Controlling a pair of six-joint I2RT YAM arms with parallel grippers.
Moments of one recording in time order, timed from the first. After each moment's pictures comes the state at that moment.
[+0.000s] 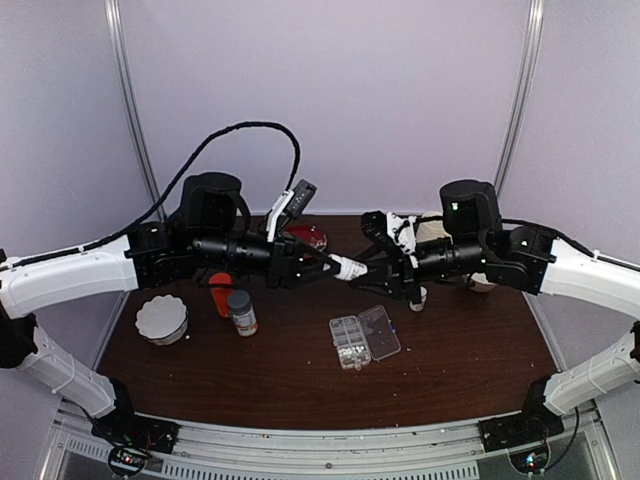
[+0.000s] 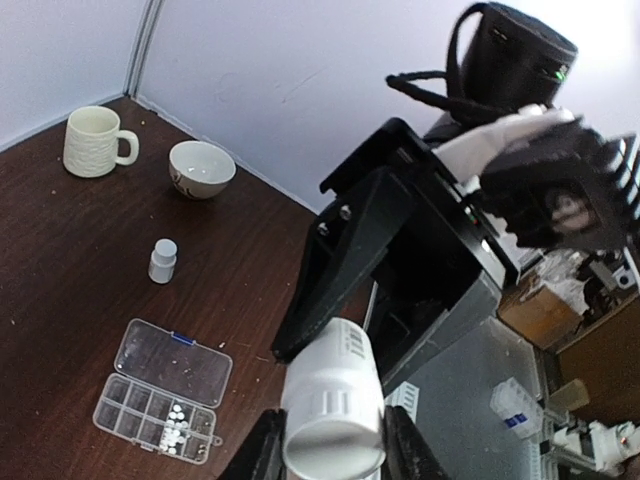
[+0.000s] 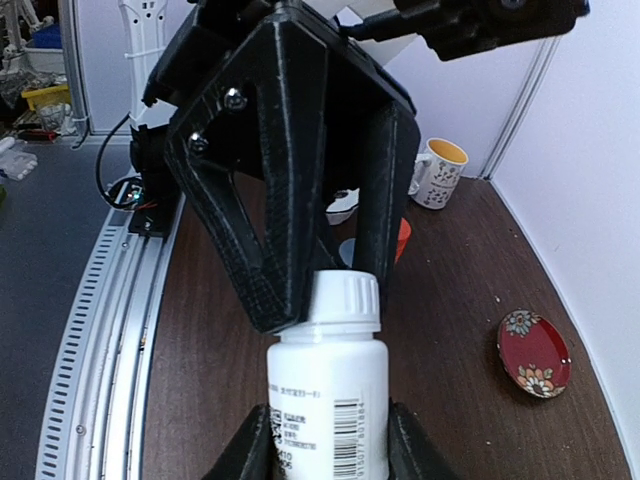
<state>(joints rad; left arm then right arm) -0.99 1.37 1.18 -0.09 0.46 -0.44 0.91 1.24 1.10 -0.23 -0.44 -0.39</state>
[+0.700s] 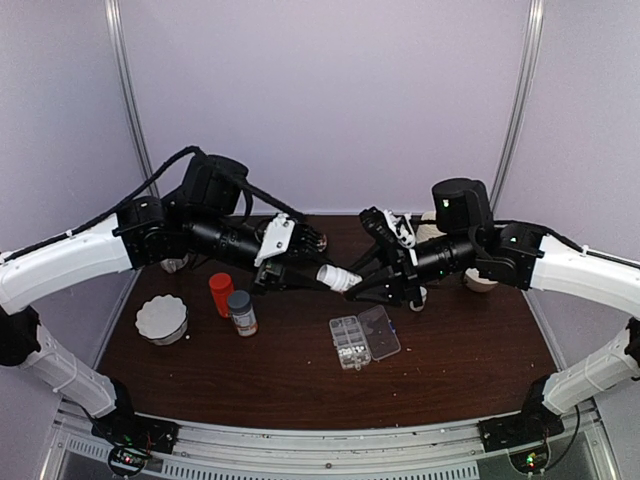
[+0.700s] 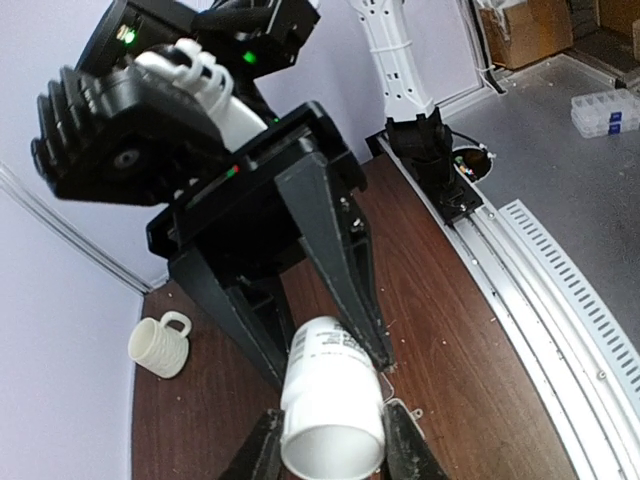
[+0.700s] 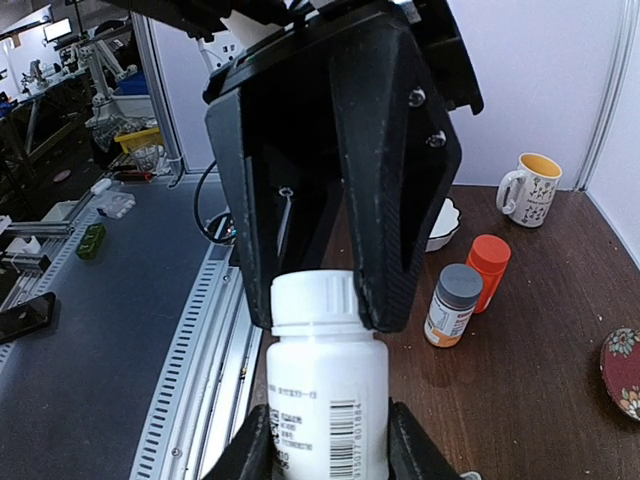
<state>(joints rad) -0.99 1.40 1.37 -0.44 0.57 0.76 0.87 1.29 1.11 -0.21 -0.74 -0.24</state>
